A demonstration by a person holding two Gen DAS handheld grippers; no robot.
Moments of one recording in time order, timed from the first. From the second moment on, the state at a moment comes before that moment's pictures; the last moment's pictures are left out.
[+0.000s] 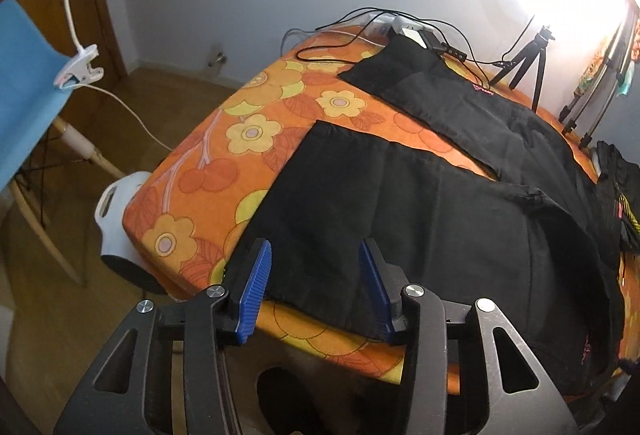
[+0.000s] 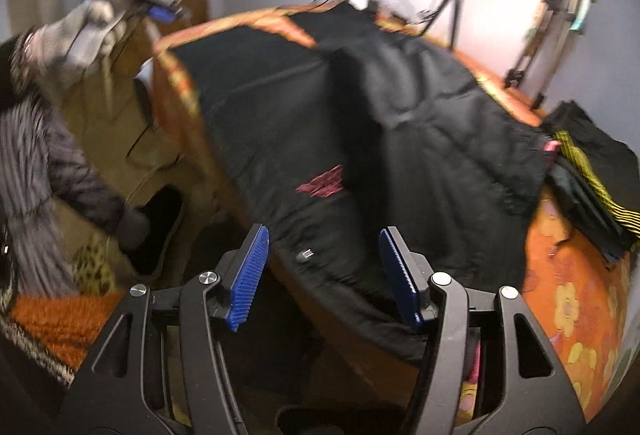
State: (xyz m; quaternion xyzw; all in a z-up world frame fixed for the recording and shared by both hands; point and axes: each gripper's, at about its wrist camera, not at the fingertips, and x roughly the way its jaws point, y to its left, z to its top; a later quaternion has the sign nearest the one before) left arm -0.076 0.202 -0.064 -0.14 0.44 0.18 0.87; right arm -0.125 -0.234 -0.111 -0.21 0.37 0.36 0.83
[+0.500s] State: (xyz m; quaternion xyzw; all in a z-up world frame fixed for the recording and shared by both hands) left arm -0.064 0.192 -0.069 -0.11 0.44 0.16 0.88; right arm -0.123 -0.198 -0.134 -0.27 0.39 0.39 0.79
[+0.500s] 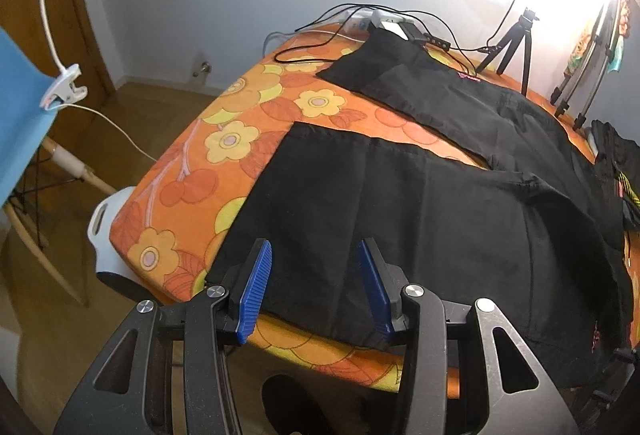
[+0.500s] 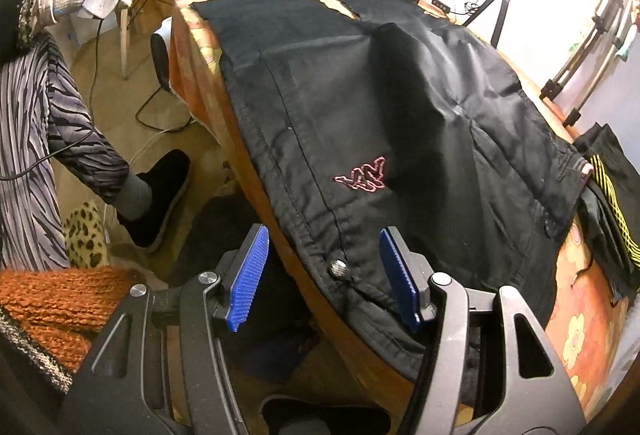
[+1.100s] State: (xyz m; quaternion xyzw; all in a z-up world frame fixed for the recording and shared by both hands) left arm -0.043 0.210 -0.078 -0.14 0.44 0.16 0.87; right arm -0.114 -0.182 -0.146 -0.32 0.38 0.39 0.78
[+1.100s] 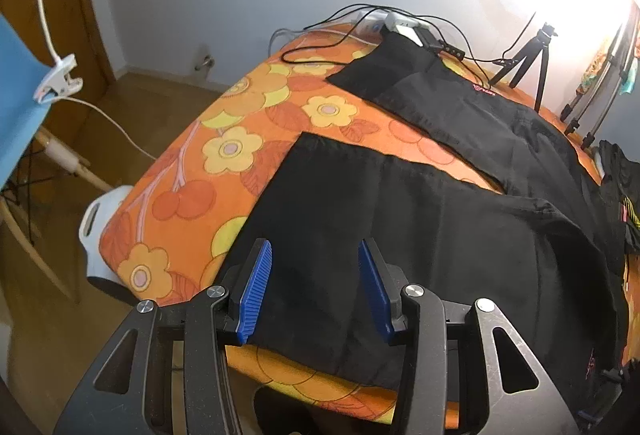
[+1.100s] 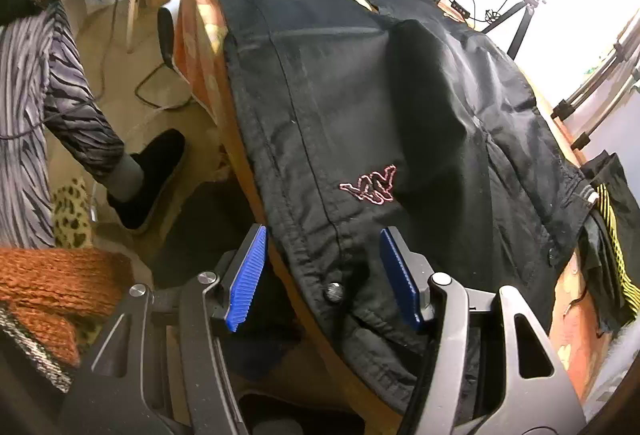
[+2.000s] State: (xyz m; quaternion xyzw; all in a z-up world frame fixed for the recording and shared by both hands) left arm -0.080 0.149 -0.100 -0.25 0.50 0.04 0.83; right arm -0.047 -0.191 -0.084 -0.22 0.34 0.32 0.85
